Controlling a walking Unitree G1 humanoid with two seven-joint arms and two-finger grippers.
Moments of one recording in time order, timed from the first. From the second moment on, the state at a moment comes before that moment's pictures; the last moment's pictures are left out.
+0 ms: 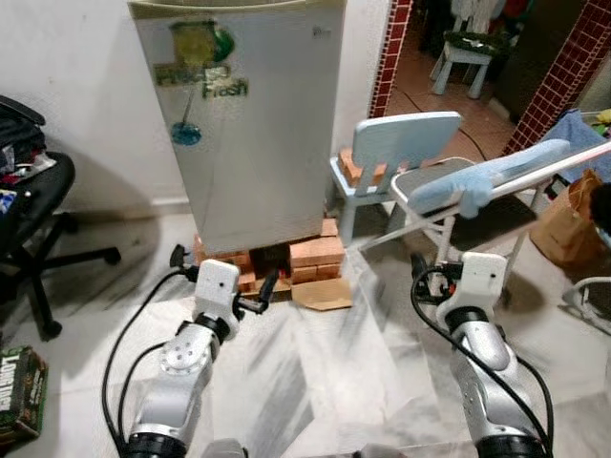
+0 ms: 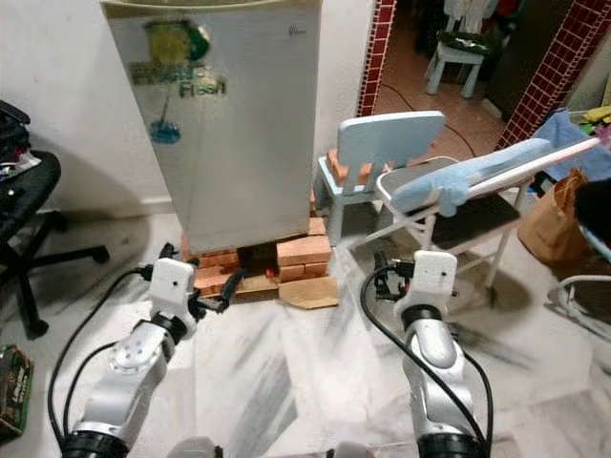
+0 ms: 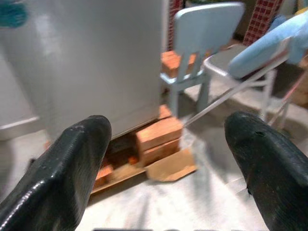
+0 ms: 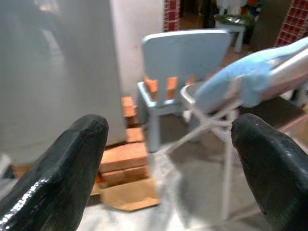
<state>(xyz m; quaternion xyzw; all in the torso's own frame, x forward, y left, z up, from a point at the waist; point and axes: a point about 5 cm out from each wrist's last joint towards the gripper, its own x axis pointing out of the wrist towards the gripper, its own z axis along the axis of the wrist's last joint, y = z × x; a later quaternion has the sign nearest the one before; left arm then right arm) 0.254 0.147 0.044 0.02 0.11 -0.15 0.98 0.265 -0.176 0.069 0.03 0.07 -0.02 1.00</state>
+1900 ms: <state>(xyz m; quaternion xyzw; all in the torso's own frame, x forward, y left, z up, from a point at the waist) 0.259 0.158 0.049 0.03 0.07 -0.12 0.99 0.272 -0.163 0.069 0.04 0.06 0.00 1.00</state>
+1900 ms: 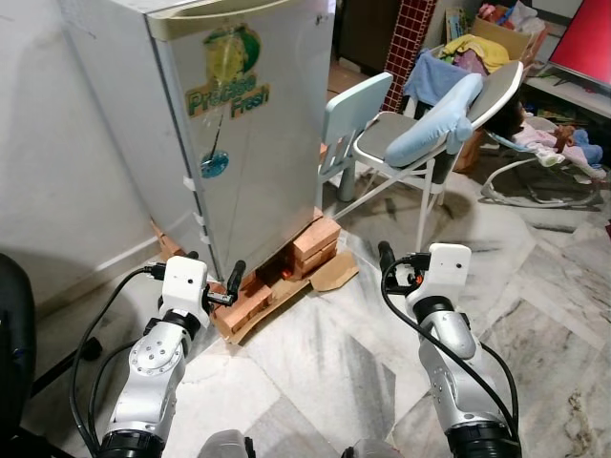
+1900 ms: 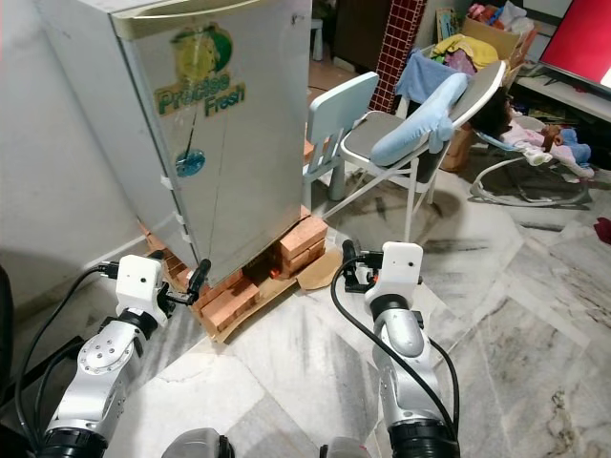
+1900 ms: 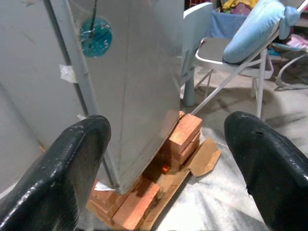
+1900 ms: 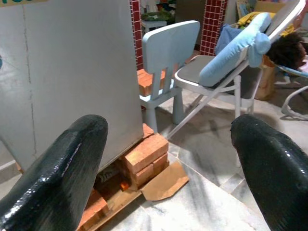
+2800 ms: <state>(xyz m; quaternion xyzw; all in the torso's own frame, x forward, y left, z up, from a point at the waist) 0.260 0.153 0.060 0.04 0.04 -0.08 1.00 0.282 -0.153 0.073 0.03 0.06 0.04 1.00</state>
